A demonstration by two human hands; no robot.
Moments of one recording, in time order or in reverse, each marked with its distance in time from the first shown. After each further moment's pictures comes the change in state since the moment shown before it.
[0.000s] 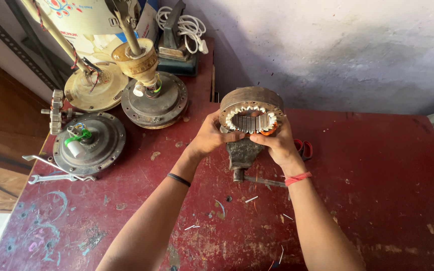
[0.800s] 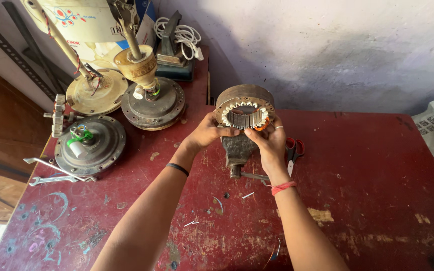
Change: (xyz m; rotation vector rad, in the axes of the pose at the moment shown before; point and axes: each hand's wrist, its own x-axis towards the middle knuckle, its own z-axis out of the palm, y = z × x) left_hand 0.007 -0.010 -0.012 0.086 -0.082 -0.088; right_hand -0.027 0.010 0.027 -0.109 0.371 -0.061
